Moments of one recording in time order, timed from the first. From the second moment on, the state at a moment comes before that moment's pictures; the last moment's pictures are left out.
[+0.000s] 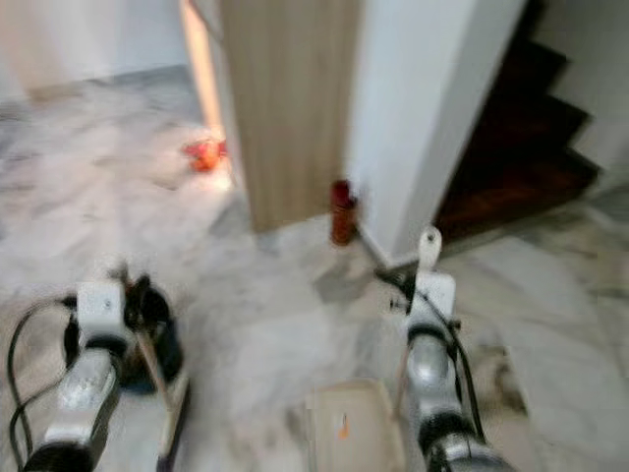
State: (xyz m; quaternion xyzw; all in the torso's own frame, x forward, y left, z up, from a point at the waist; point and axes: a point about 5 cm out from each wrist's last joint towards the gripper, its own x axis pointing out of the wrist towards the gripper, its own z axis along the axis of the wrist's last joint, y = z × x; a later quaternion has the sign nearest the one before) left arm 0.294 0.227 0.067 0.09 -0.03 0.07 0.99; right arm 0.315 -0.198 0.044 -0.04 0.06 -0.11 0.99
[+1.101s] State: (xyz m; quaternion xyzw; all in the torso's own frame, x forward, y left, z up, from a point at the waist) left arm 0.291 0.223 0.062 0.08 -0.03 0.07 0.99; right arm 0.314 -0.198 0.042 -0.05 0.06 -0.11 0.99
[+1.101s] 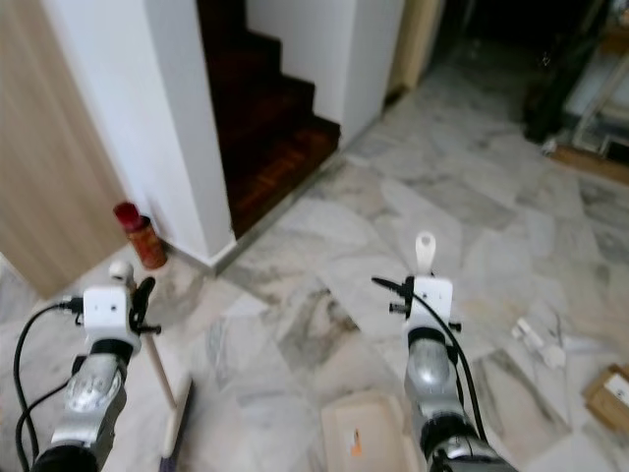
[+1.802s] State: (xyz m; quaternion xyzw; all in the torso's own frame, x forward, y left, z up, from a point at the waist) left arm 0.293 0.213 0.060 0.06 -0.03 0.06 1.00; right arm 0.310 -0.199 0.036 -0.04 0.08 -0.11 0.99
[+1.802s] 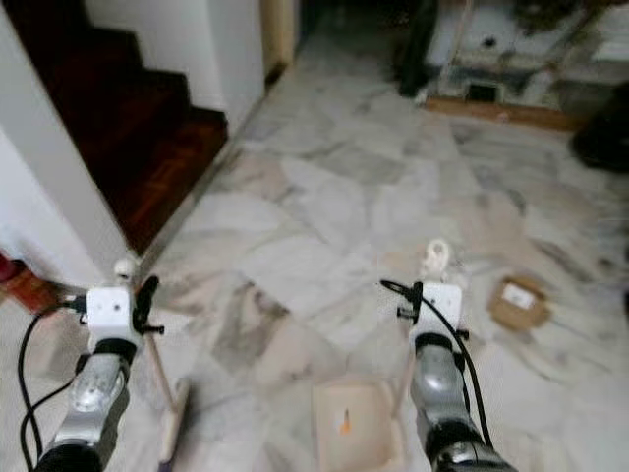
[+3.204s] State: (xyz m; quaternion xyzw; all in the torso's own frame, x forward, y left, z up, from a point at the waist) left arm 0.289 0.220 0.054 0.06 -0.01 0.07 1.00; right arm 0.306 -0.195 0.033 -0.06 0.08 -0.09 0.99
